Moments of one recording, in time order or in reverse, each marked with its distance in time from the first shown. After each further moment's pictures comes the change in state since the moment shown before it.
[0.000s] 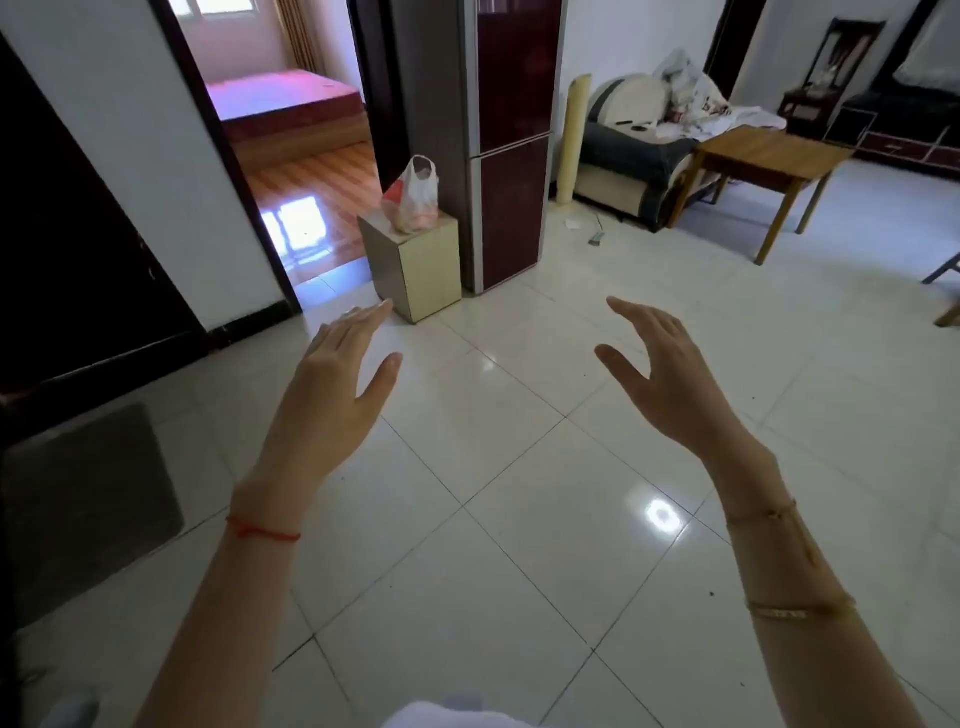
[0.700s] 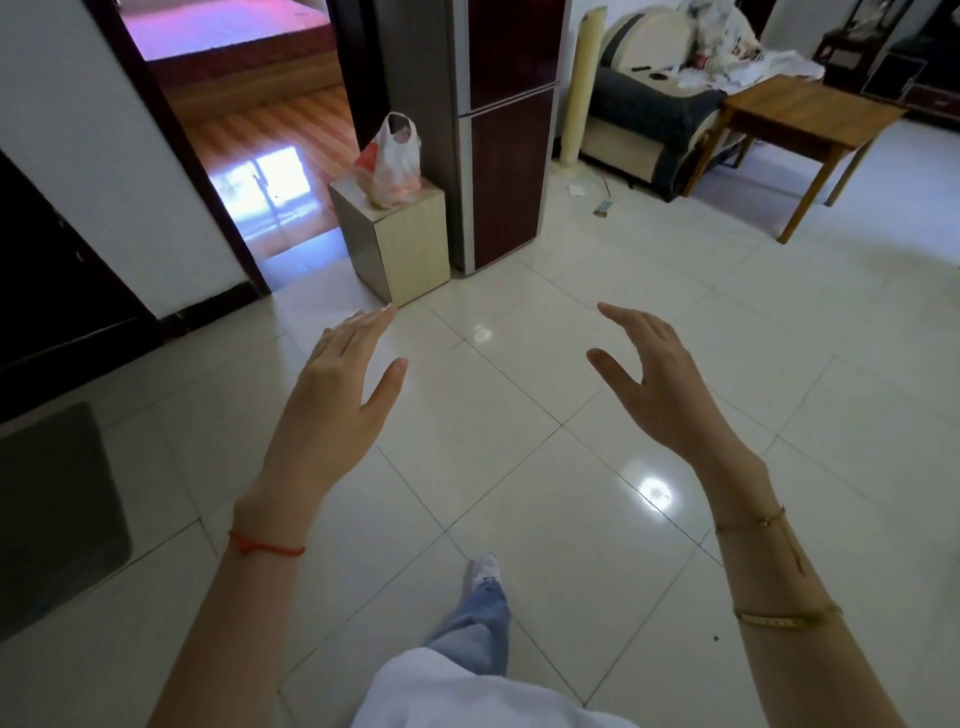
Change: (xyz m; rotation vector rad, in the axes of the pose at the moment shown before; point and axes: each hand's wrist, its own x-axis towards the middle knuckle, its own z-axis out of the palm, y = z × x) left_hand 0.200 -0.067 0.131 -0.018 -0.093 -0.079; right_hand 0.201 0.124 0.078 0.032 -0.102 0.085
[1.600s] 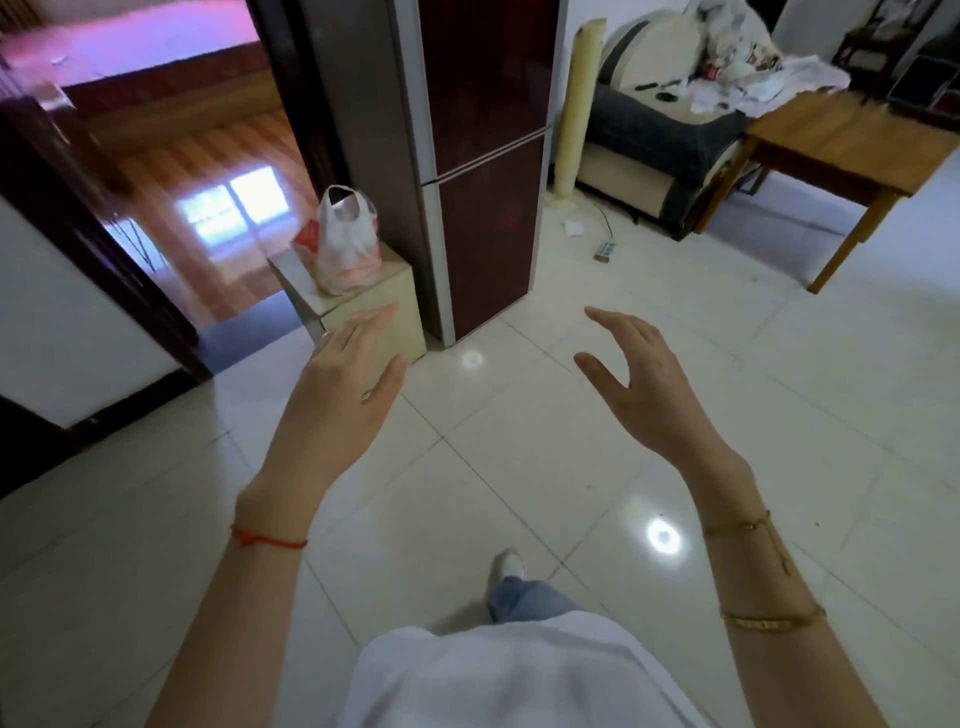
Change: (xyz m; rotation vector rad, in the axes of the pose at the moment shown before) left_hand 0.513 -0.089 0.149 -0.053 -0.059 -0.034; right_hand 0.493 0.182 0.034 0.019 -0.028 0.038
